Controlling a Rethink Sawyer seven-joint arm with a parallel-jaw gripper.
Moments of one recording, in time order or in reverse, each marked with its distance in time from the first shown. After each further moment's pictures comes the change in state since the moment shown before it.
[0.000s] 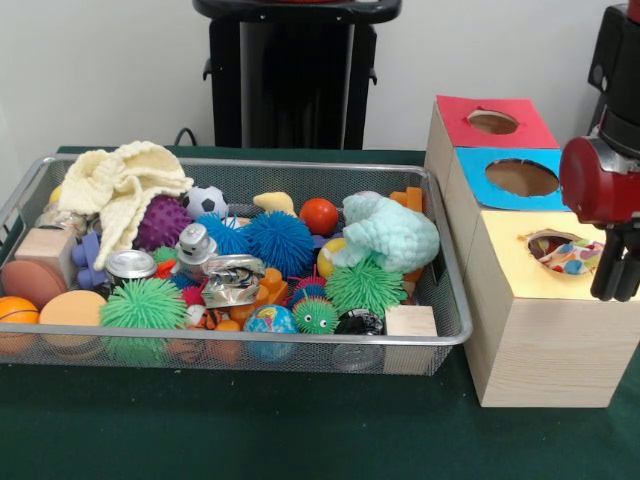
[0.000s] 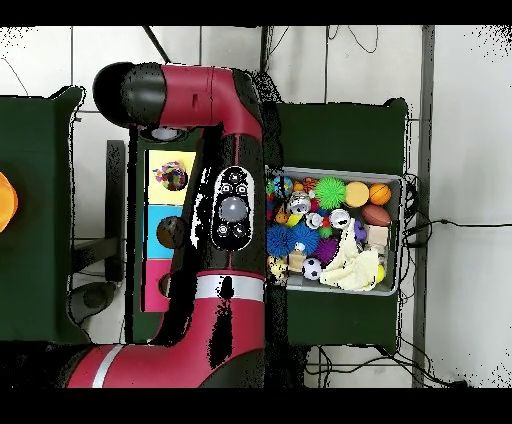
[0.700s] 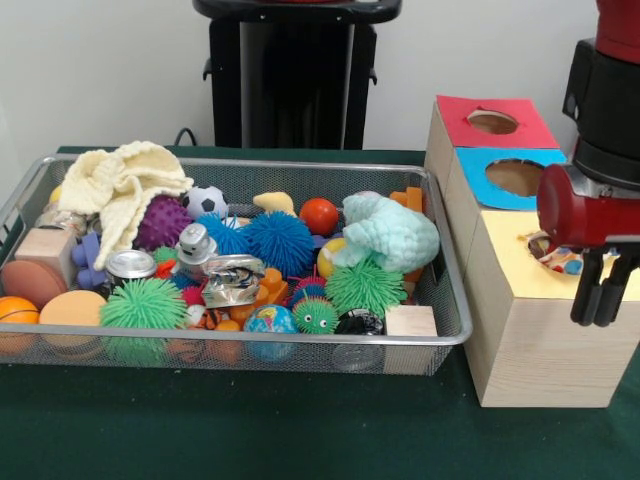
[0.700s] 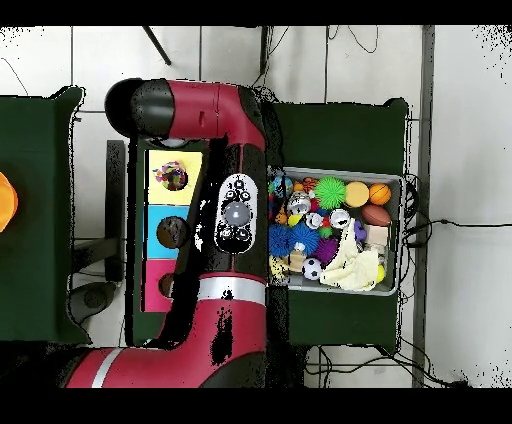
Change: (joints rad) arm 0.000 -0.013 0.005 0.093 -0.005 -0.143 0.000
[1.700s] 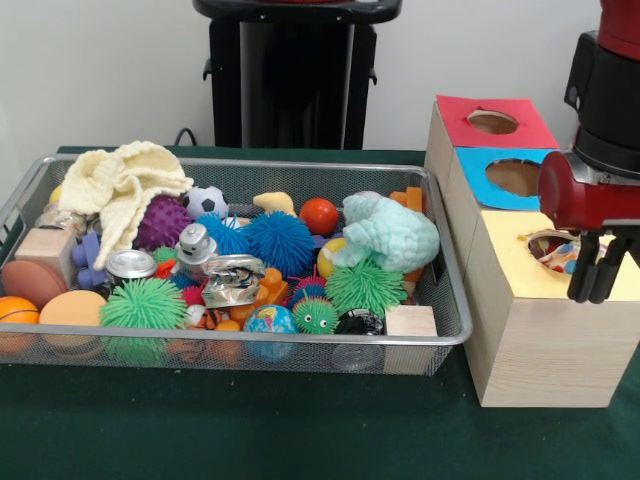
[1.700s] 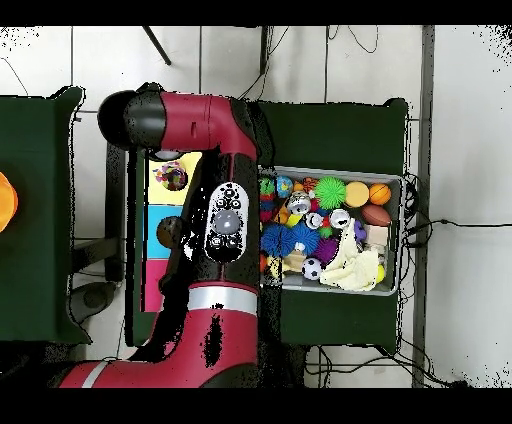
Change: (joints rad) arm 0.023 -0.039 0.000 0.088 -0.009 0.000 0.000
